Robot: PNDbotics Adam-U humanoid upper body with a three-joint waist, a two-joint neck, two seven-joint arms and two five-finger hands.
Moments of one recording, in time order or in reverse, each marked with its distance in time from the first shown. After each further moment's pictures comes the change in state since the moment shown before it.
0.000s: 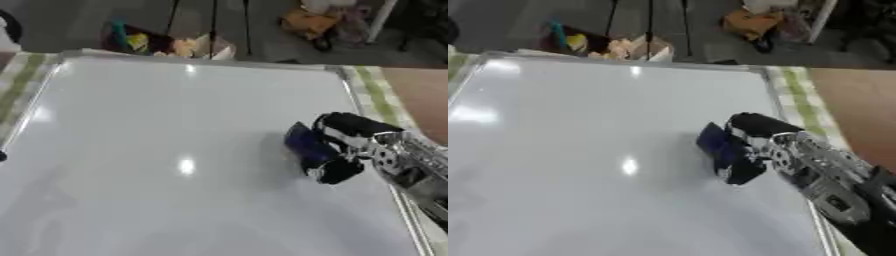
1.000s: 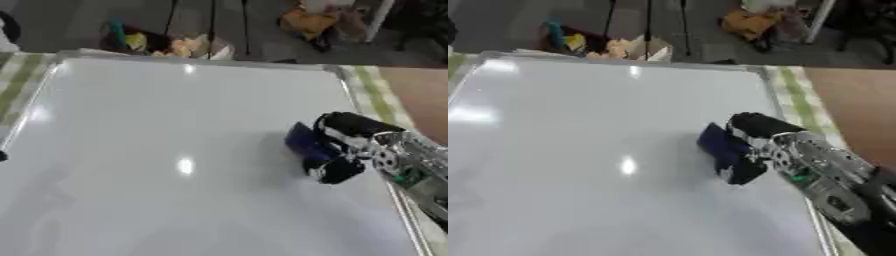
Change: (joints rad) left arm 0.000 0.000 0.000 0.000 0.001 0.001 -0.001; right arm 0.002 0.000 0.000 0.000 0.030 -0.003 0.015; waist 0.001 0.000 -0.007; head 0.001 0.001
